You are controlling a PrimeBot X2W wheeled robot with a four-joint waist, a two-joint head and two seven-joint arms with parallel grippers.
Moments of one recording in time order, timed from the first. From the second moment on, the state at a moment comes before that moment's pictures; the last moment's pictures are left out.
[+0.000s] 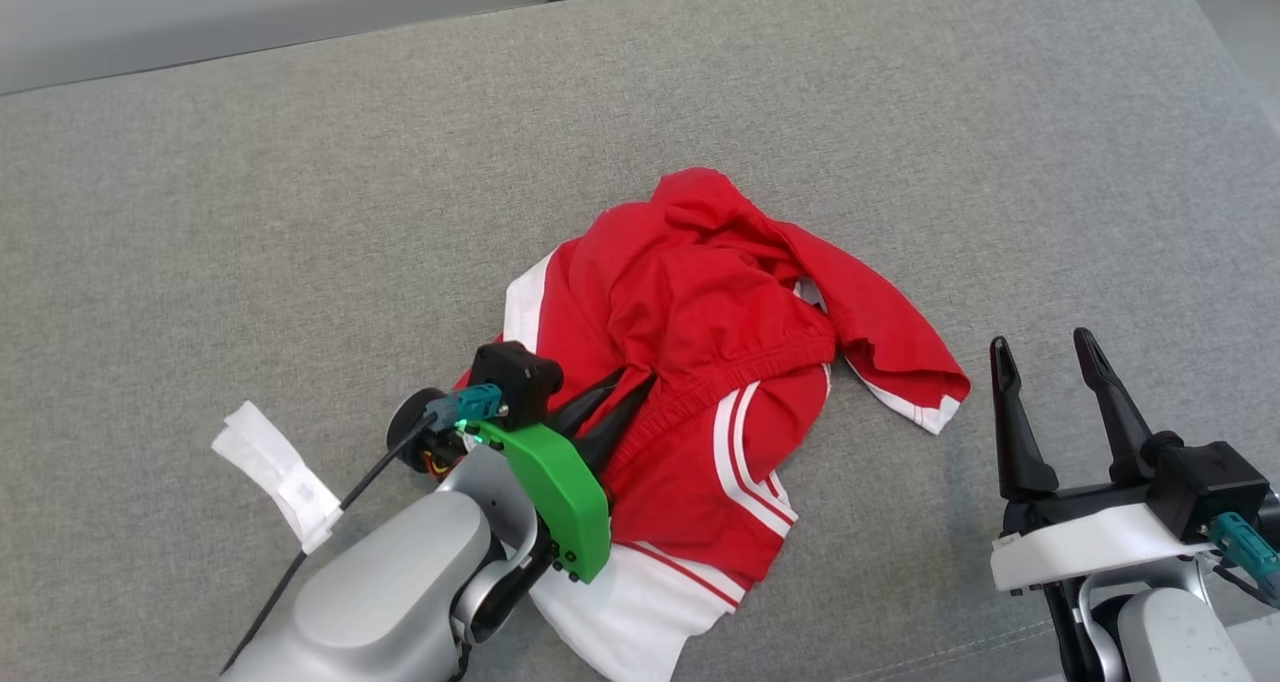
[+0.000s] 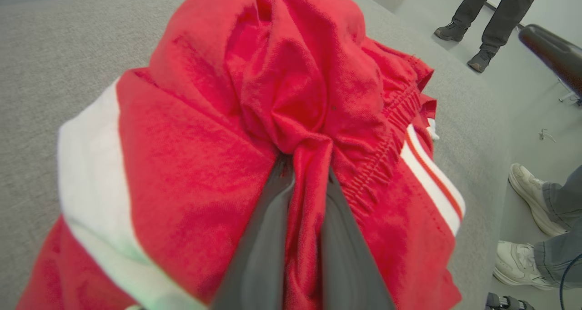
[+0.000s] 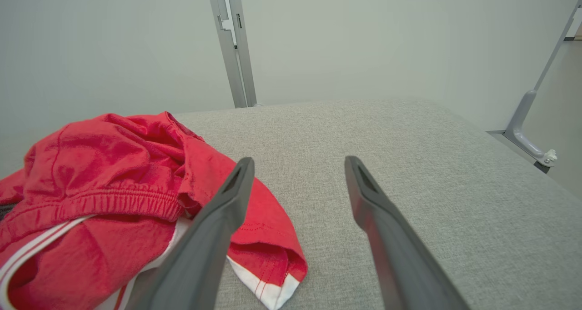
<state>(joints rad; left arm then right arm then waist) -0.64 0.29 -1.04 0.40 -0.89 -0.05 -0.09 -0.04 -0.07 -0.03 0.05 0.14 0.13 -0.26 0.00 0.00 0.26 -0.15</state>
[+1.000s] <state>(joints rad) -0.49 0.38 -1.01 0.25 -0.78 0.14 -0.22 0.09 -0.10 -0.06 0.03 0.14 0.13 -0.26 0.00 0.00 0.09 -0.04</state>
